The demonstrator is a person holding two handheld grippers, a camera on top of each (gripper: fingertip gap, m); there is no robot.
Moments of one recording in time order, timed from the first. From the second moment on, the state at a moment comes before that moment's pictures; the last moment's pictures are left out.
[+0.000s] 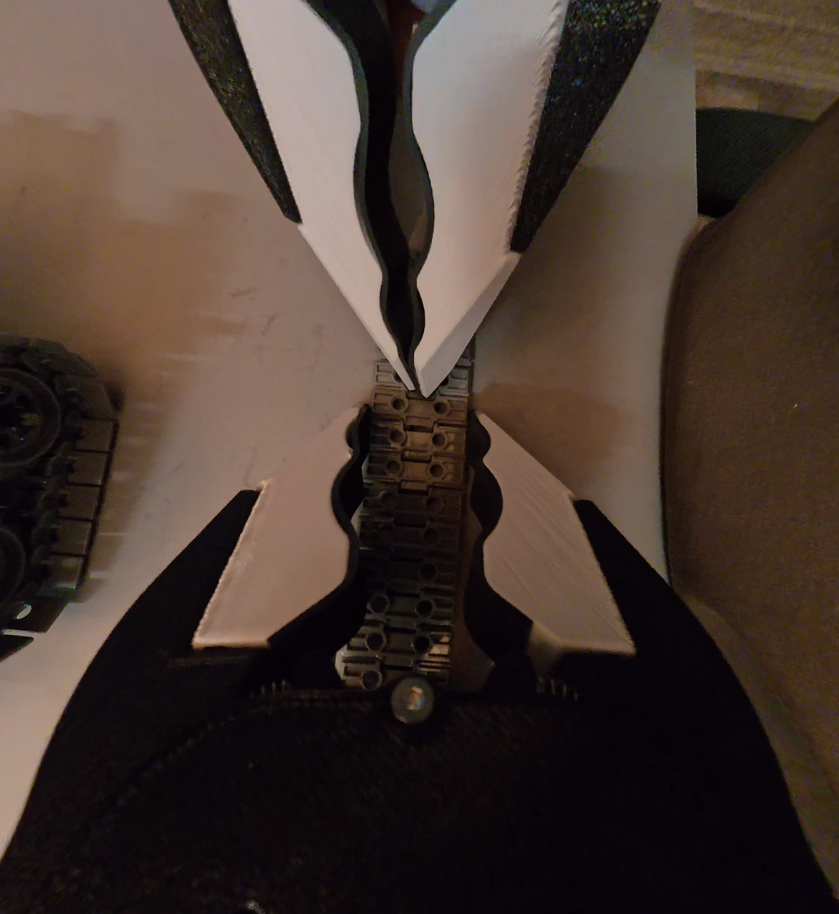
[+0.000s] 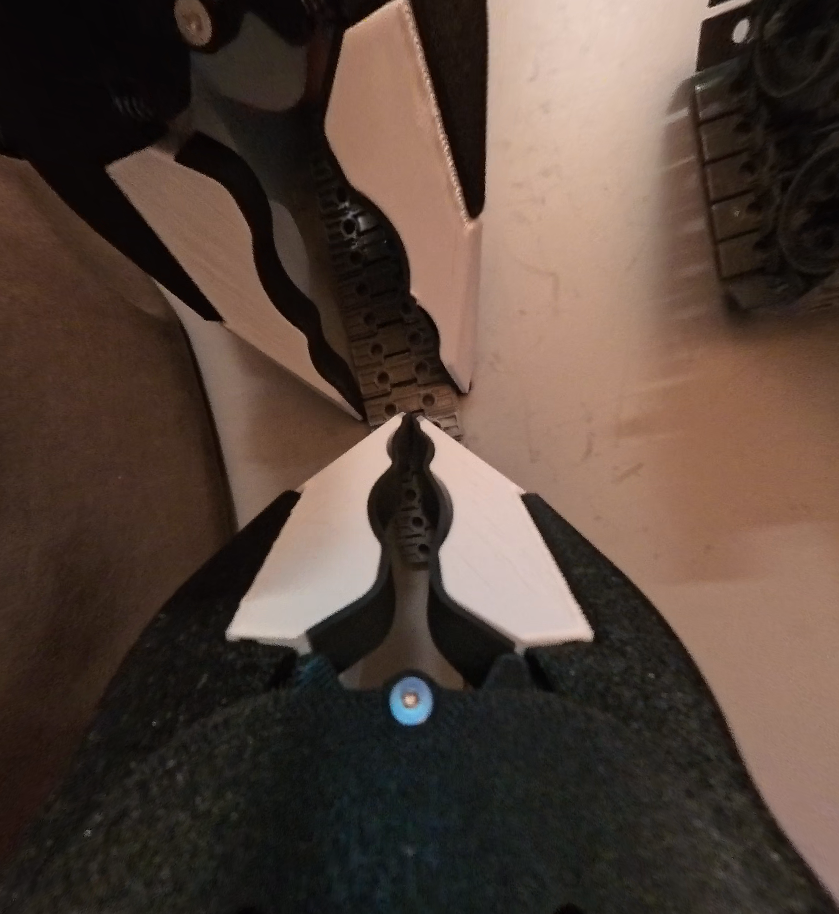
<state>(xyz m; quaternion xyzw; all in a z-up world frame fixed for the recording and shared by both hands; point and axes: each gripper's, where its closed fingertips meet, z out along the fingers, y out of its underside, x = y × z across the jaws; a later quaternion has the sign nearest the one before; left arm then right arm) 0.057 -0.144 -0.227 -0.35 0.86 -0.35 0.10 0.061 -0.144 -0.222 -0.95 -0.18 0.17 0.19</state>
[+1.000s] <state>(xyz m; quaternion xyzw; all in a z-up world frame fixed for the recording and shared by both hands) 0.105 -0.066 -0.166 -0.50 0.71 -0.46 0.19 0.215 -0.047 -0.149 -0.80 0.02 0.10 0.59</state>
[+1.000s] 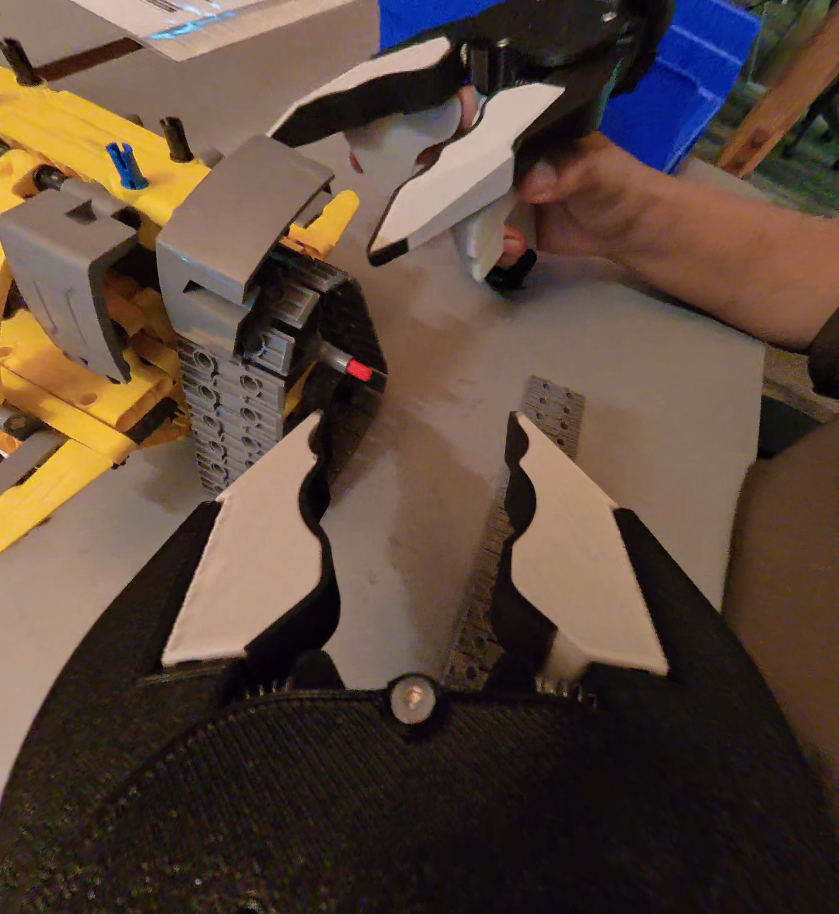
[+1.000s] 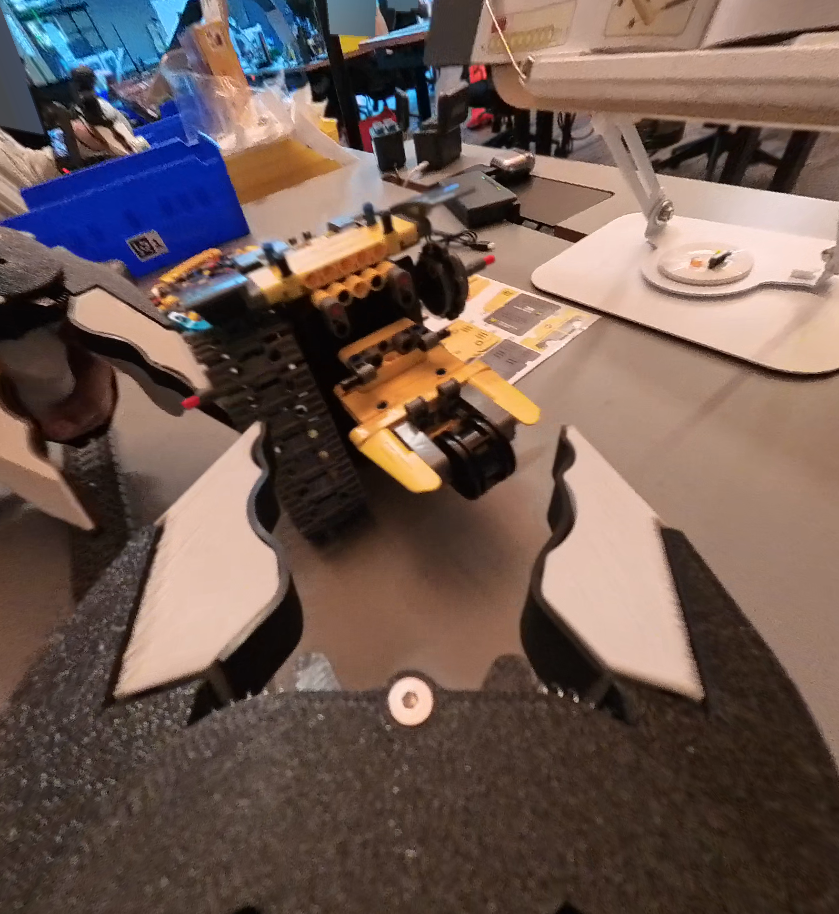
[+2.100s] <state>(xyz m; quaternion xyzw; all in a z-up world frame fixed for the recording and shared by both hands) 0.093 0.021 -0.130 -0.59 0.55 -0.50 0.31 0.117 -0.087 -0.123 -0.77 -0.14 0.24 0.58</state>
